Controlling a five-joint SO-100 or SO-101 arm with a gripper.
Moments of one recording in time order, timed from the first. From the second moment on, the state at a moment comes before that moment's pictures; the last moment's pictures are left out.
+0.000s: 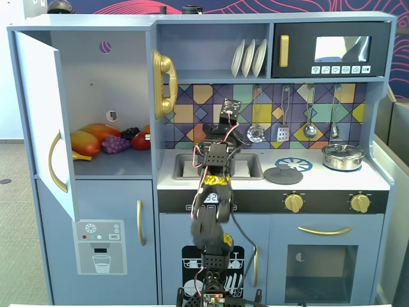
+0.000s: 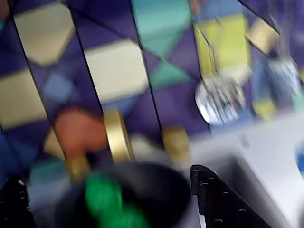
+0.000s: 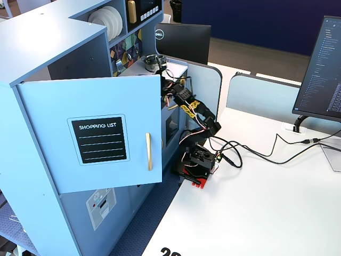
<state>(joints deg) 8.8 140.4 103.4 35.1 -80.9</state>
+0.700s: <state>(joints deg) -1.1 177.9 157.8 70.0 -87.0</state>
